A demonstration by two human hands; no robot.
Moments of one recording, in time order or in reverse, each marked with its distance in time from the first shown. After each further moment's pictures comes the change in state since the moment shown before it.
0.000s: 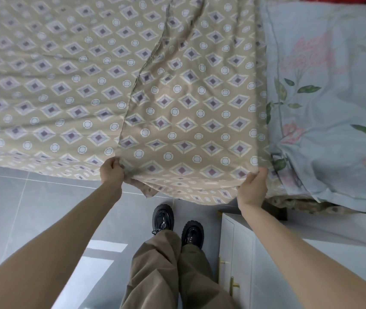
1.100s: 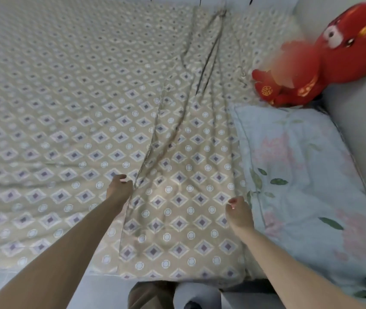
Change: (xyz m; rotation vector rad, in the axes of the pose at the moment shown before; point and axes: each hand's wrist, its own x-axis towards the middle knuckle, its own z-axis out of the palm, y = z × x) left_hand 0.073 0.243 0.026 0.171 -0.286 0.094; right_hand 0.113 -0.183 -0.006 -0.260 -0.345 0.035
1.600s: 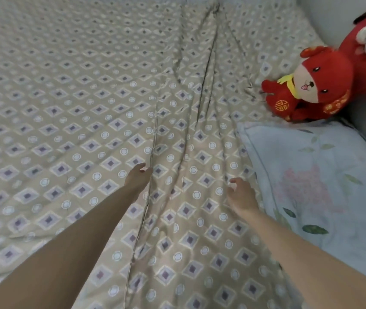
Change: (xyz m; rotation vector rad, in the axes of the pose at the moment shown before) left_hand 0.172 0.154 0.054 0.017 -0.283 0.097; right_hand 0.179 -0.135 0.003 -0.133 0.040 -0.051
